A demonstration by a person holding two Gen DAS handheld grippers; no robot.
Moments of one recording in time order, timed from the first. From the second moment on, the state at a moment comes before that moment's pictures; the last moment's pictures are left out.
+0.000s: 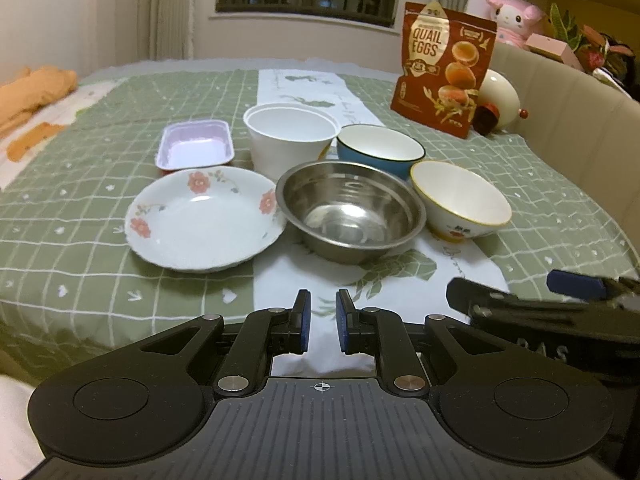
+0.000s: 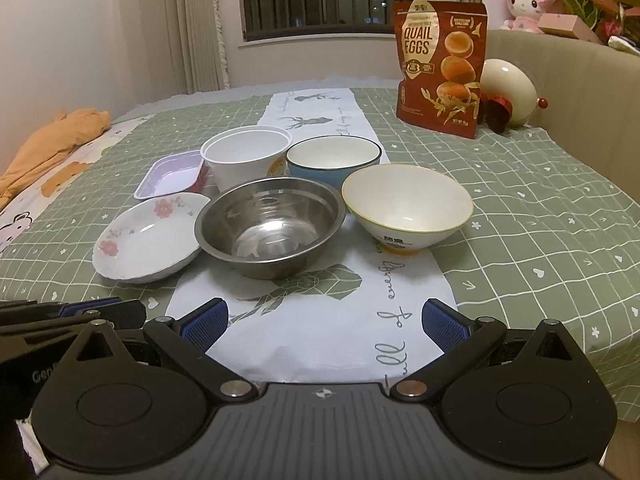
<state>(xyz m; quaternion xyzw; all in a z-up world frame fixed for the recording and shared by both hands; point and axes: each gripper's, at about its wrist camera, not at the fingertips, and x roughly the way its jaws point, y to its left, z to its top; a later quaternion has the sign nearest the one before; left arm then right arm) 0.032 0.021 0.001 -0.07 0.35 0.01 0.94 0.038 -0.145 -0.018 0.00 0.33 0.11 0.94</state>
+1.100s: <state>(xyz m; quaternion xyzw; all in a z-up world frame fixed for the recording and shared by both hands) 0.252 0.122 -0.027 -0.16 0.41 -0.17 0.88 0.188 -0.127 -0.085 0.14 0.43 0.06 0.89</state>
